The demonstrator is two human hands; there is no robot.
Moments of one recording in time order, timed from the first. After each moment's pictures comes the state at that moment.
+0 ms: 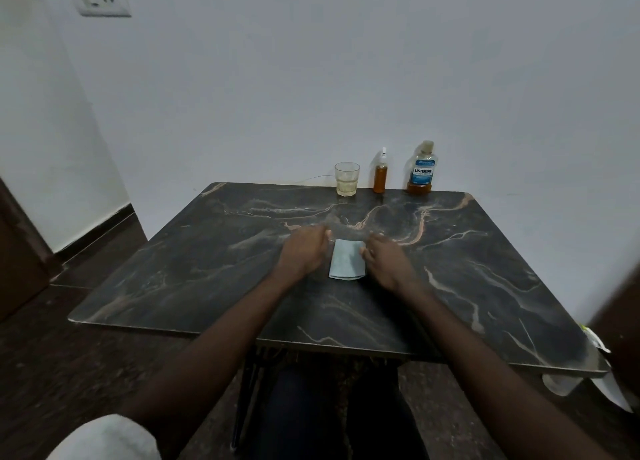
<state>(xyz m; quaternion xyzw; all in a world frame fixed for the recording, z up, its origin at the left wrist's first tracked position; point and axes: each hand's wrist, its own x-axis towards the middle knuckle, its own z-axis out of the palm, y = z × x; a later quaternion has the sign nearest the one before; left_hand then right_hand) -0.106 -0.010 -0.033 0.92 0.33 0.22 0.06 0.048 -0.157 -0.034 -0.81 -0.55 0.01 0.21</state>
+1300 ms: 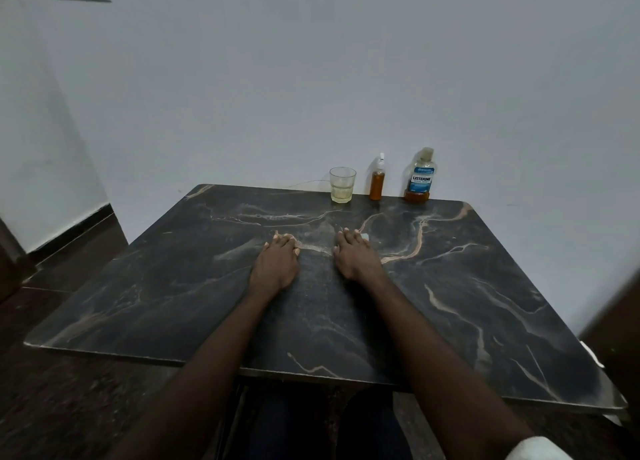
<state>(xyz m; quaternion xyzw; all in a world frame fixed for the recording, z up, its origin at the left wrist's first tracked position) -0.111 0.061 -0.087 0.90 0.38 0.17 0.10 0.066 -0.059 -0.057 -0.83 -0.55 0.05 0.10</state>
